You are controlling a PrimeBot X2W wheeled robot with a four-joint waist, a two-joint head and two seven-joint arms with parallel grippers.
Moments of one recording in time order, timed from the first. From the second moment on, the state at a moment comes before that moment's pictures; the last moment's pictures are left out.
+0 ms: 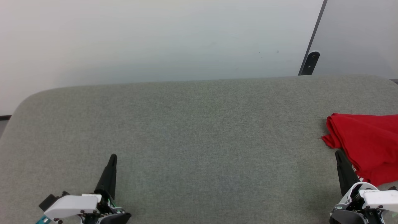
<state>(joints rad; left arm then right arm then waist) -0.10 0.07 0.09 0.24 -1.64 -0.13 0.09 -0.11 -0.05 -0.12 0.25 1.61 0.13 0.11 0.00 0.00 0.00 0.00</state>
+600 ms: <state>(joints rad) -0.10 0.07 0.09 0.24 -1.63 -0.13 0.10 -0.11 -0.05 -0.12 0.25 1.61 0.13 0.11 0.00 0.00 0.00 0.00</state>
